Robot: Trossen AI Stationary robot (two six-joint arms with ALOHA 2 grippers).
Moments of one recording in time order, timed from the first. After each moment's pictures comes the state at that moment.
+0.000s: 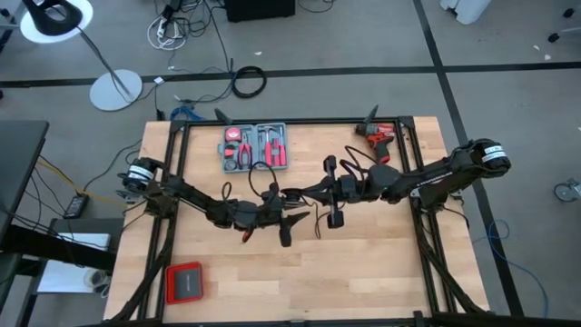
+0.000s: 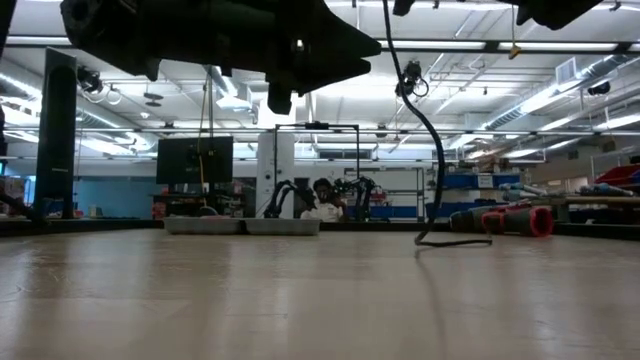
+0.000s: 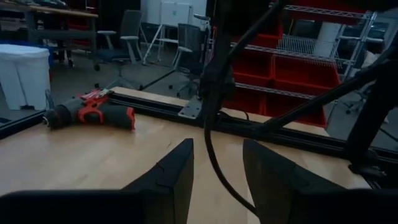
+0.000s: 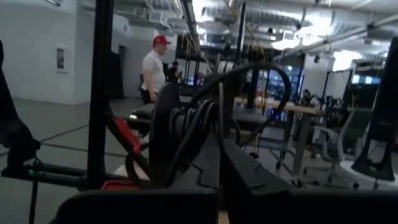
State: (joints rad) left arm -0.26 1.77 0.79 1.00 -0.49 -0.16; right arm 0.16 1.37 0.73 0.90 0.09 -0.16
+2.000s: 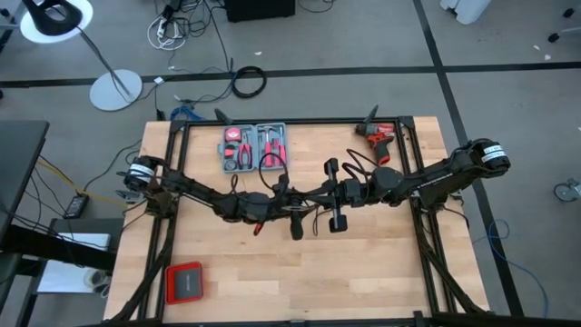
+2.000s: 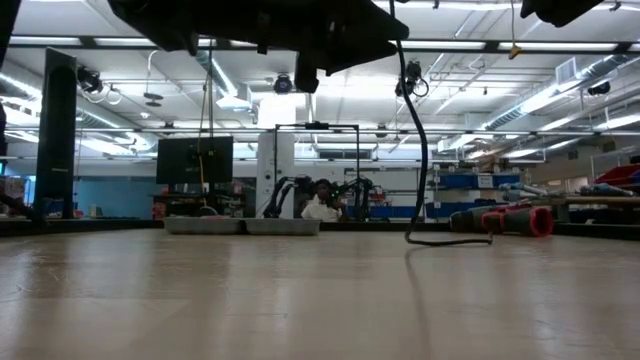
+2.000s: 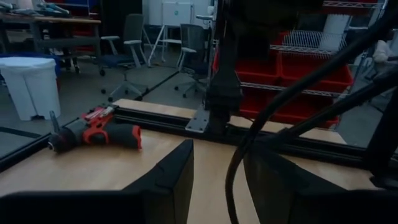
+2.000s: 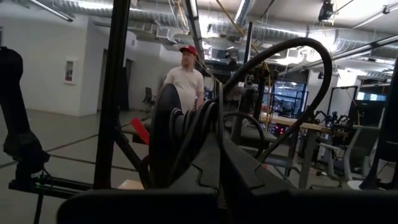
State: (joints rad) left arm -0.21 1.77 0.95 0.82 -0.44 -0.10; right arm 0.19 1.37 0.73 0.96 0.09 -0.18
